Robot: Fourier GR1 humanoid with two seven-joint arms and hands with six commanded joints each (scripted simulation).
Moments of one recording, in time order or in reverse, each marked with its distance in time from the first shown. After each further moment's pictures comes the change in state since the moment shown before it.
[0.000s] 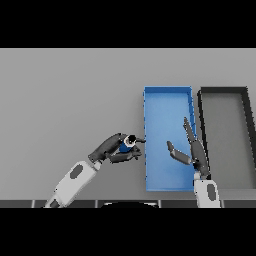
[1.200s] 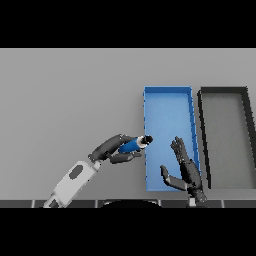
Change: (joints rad) left arm -0.016 0.004 -0.009 -0.008 -0.027 -0.031 0.054; right arm 0.358 0.091 0.177 -0.409 -0.118 0.053 0.114
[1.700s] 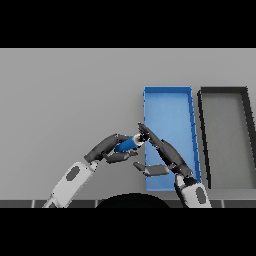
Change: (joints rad) left arm -0.003 -0.014 0.014 -0.003 -0.004 -0.015 0.015; right arm -0.379 -0.053 0.082 -0.013 -0.023 0.118 0.255
